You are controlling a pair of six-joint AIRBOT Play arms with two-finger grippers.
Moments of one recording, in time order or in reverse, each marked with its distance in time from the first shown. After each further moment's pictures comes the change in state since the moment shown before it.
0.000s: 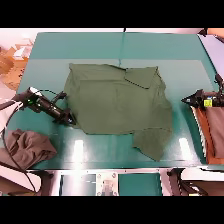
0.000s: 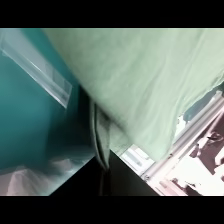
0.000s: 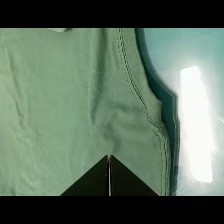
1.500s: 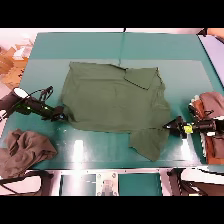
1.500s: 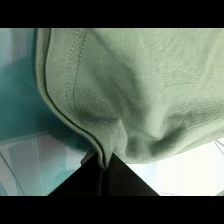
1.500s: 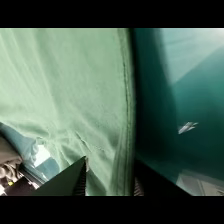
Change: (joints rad) left arm 0.038 0.293 -0.157 0.034 0.232 -0.041; right arm 0.014 0.026 -0.476 -0.142 -0.056 0.047
